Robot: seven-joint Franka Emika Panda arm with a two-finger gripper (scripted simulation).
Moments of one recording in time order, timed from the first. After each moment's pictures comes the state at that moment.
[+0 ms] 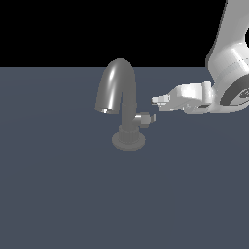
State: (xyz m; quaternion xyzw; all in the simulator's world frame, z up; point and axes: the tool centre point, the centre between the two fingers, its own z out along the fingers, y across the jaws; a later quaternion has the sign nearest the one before) arm 0.006 -0.098 0.184 -0.36 0.62 0.61 0.35
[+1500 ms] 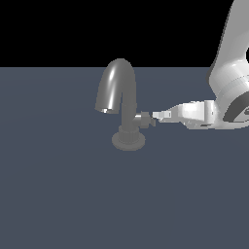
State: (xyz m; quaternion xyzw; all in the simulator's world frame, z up) arm -0.026 -0.097 0.147 -0.35 0.61 0.60 0.37
